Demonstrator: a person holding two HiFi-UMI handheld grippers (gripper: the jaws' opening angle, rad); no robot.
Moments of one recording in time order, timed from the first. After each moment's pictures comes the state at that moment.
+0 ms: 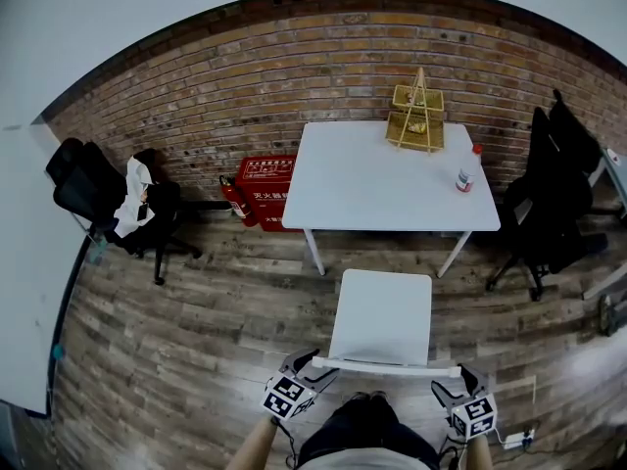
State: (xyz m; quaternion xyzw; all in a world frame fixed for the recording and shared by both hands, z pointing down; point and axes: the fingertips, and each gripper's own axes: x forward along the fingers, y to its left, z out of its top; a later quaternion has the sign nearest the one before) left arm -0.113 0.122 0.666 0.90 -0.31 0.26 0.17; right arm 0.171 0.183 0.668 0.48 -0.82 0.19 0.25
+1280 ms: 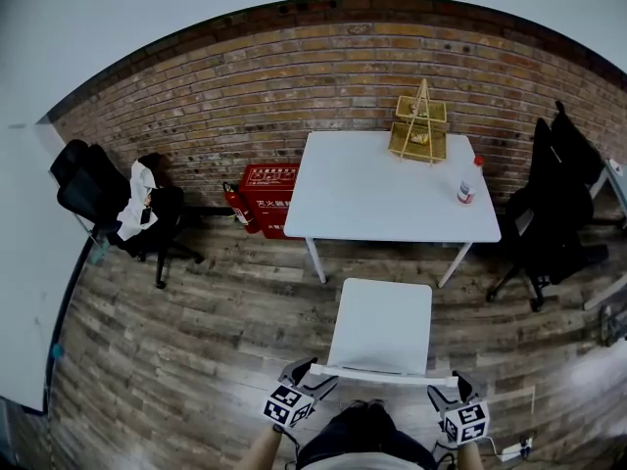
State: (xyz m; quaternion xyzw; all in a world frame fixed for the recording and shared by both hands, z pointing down) left arm -0.113 0.119 0.674 0.89 -0.35 0.22 0.21; right arm 0.167 0.167 0.664 0.50 -0.81 0.20 0.24
